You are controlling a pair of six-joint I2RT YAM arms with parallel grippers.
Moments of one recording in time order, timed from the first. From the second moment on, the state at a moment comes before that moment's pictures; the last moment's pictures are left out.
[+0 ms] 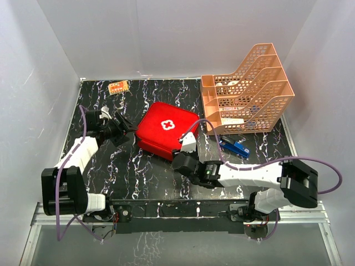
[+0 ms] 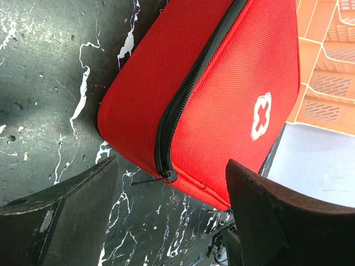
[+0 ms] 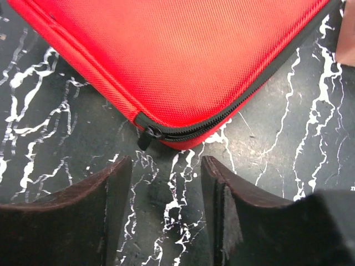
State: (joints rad) left arm 0.04 1.31 0.77 -0.27 0.53 -0.71; right arm 1.23 1.41 0.79 -0.14 0.73 0.65
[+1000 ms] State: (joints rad) left arm 0.04 1.47 0.78 -0.23 0.59 -0.74; right arm 1.23 1.73 1.23 -0.71 0.85 1.14
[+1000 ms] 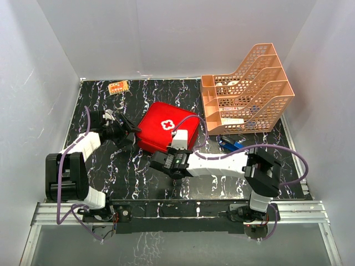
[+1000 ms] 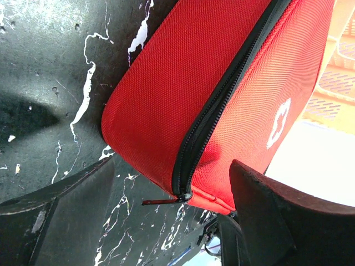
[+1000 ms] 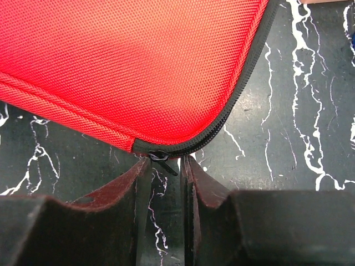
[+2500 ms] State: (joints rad) left arm 0.01 1.54 0.85 -0.25 0.61 -0.71; right arm 1.03 1.25 0.60 0.05 0.40 0.63
